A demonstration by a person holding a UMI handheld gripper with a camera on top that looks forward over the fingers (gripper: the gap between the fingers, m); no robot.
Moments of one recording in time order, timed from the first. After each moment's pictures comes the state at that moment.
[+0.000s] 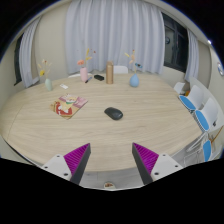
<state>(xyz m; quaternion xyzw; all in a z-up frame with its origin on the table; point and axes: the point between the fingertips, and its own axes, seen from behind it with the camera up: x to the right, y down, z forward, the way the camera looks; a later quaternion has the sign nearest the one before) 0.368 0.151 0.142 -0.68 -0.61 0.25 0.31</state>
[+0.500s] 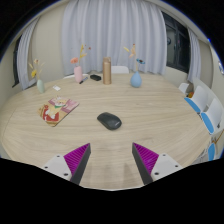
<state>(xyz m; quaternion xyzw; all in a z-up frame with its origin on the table) 0.262 0.194 0.068 -0.68 -0.61 0.27 0.32</state>
